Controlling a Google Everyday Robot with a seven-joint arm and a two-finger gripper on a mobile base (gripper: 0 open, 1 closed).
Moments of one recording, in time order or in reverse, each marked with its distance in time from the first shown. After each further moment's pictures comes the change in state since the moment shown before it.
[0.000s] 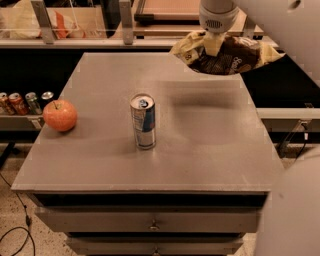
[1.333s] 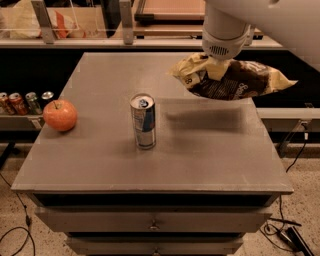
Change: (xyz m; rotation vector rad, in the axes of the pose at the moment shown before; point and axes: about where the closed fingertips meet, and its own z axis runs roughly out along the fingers) arm 0.032 0.082 -0.032 -0.024 0.006 -0.009
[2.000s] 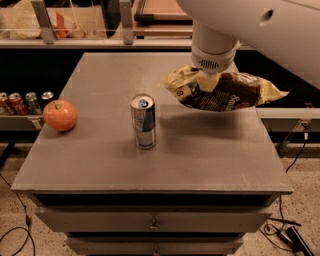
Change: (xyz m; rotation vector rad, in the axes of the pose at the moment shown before) arm -0.013 0.037 -0.003 -0.022 -0.009 -0.042
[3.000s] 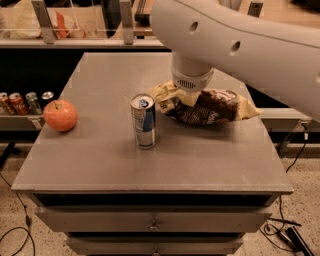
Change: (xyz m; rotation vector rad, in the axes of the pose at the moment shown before) arm -0.035 0.037 0.030 -0.028 -0.025 0.047
